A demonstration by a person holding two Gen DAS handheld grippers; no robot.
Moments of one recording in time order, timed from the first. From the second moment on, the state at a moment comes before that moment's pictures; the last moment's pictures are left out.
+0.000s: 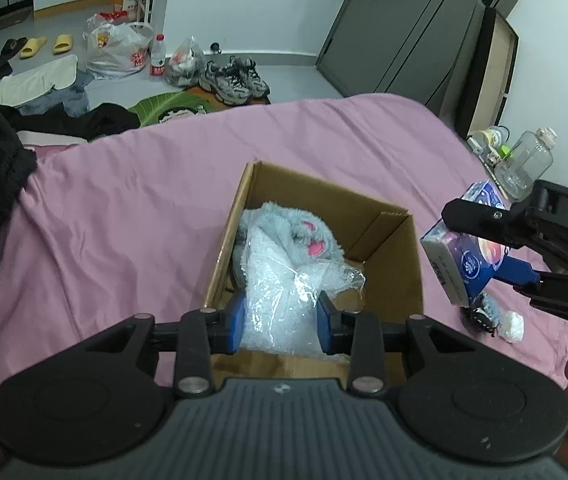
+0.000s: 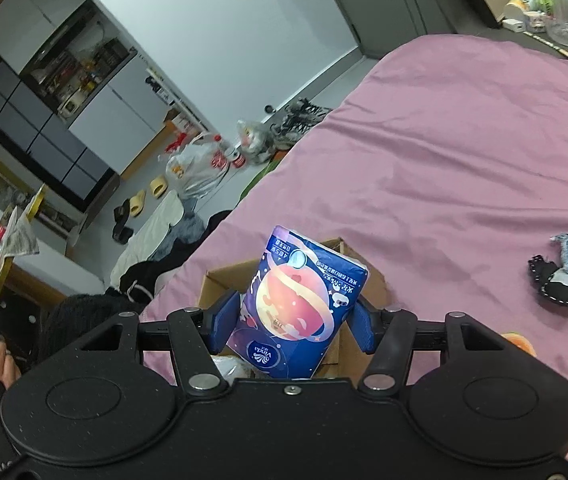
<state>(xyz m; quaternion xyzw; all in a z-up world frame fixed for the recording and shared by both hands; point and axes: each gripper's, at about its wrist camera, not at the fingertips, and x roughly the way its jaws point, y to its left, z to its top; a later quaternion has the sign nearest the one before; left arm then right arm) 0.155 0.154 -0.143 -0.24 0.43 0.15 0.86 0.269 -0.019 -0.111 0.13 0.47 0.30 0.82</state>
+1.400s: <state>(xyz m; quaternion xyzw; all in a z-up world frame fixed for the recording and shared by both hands) 0.168 0.124 -0.121 -0.19 0.44 0.17 0.86 0.271 -0.091 -0.089 0.18 0.48 0.26 0.82</state>
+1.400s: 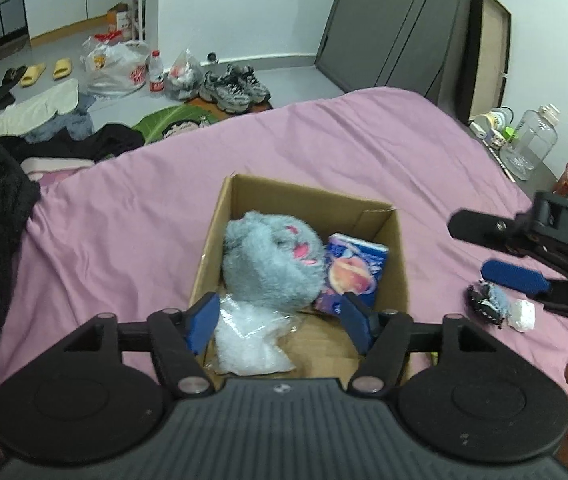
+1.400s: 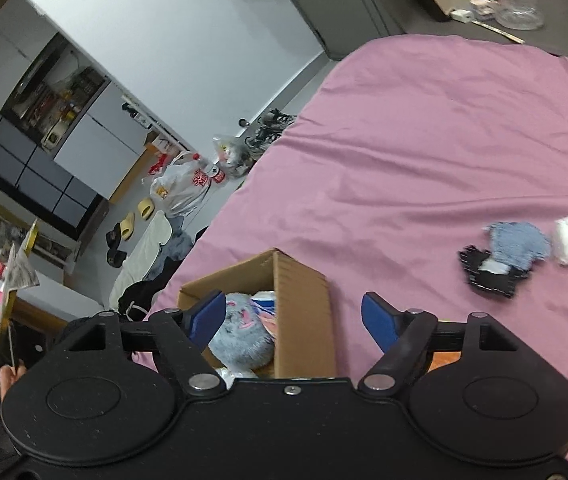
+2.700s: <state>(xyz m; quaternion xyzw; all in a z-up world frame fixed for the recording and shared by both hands) 0.233 -0.032 -0.132 -0.15 0.46 0.12 0.87 0.311 -0.246 -0.117 0.22 0.47 0.19 0.83</state>
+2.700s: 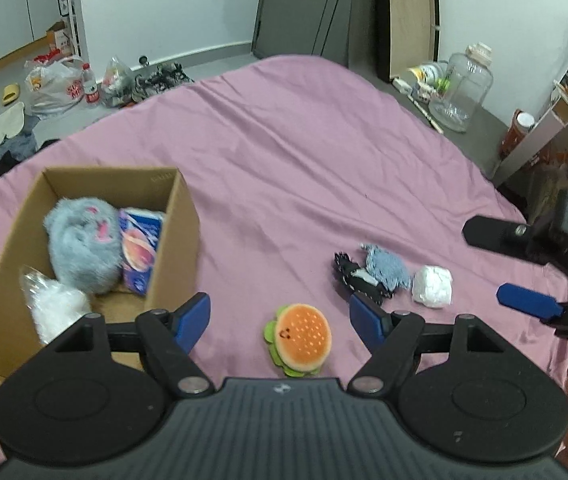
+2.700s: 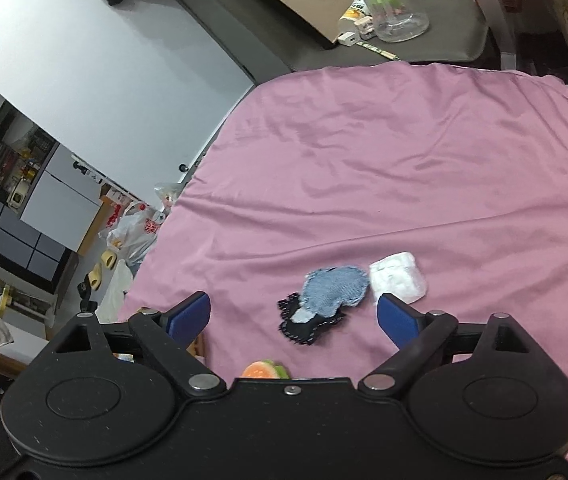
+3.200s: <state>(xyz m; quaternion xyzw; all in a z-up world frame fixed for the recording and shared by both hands) 0.257 -0.050 -0.195 -0.15 0.51 0.12 0.84 0.336 -0.262 -0.158 0.22 0.51 0.13 0.83</state>
